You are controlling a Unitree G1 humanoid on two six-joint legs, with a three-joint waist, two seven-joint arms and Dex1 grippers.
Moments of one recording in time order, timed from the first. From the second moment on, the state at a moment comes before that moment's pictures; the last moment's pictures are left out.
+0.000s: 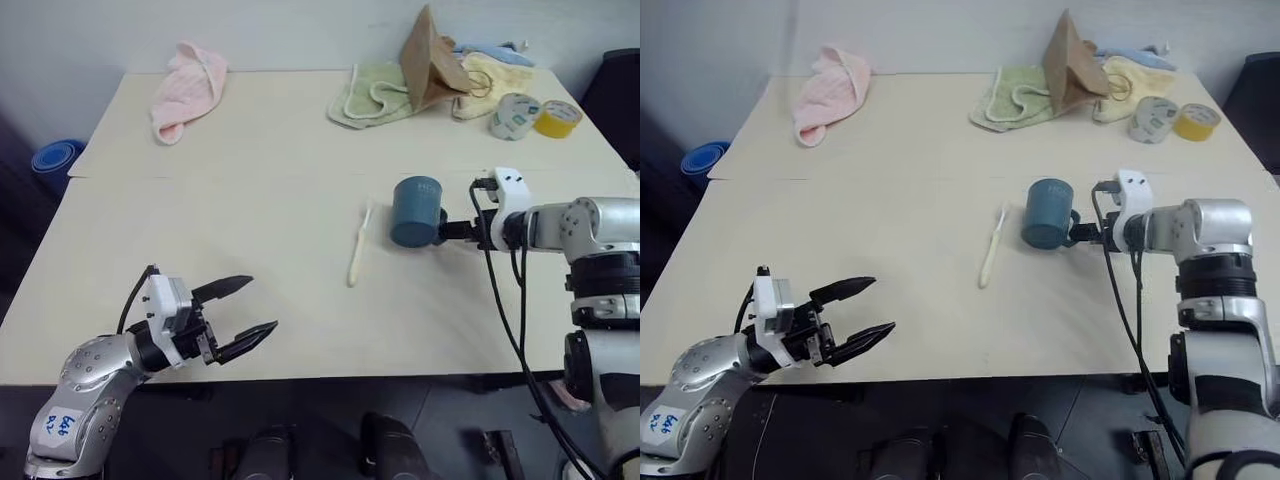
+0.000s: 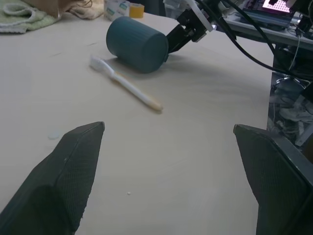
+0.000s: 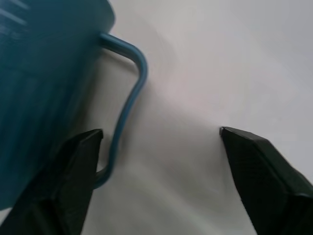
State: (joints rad) left arm 0.10 0.60 0.21 -0.47 -0.63 0.29 -0.84; right arm -0.98 -0.69 0.00 0.55 0.47 1.21 0.45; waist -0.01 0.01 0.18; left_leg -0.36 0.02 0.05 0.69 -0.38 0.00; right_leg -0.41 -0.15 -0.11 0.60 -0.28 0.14
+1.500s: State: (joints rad) left arm 0.09 0.64 0.35 -0.33 -0.60 0.31 -0.80; right arm -0.20 -0.68 -0.22 0.43 0.40 -0.45 1.02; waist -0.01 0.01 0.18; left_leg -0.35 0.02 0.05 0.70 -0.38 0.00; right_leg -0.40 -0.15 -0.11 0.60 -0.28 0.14
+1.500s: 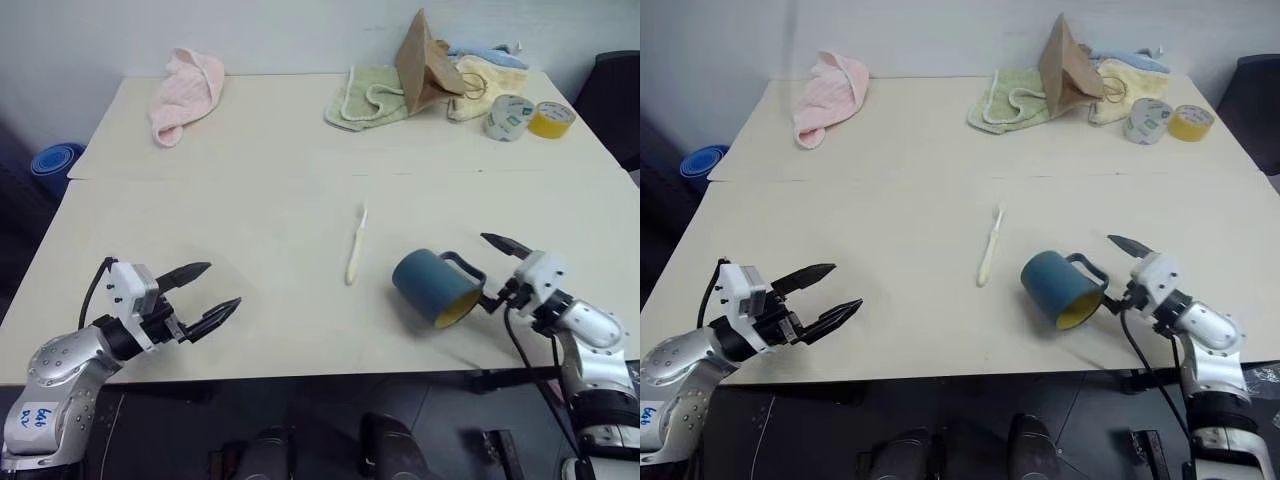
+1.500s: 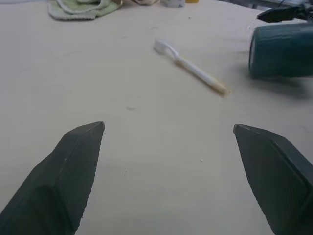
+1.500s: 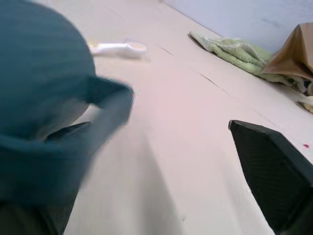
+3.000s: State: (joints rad) left arm 0.15 0.69 0.22 -0.33 -0.43 0.12 -0.99; right arm -0.31 -0.85 0.03 0.03 0.42 -0.24 1.51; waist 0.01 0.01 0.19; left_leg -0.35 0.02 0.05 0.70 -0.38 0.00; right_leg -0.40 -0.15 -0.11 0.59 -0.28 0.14
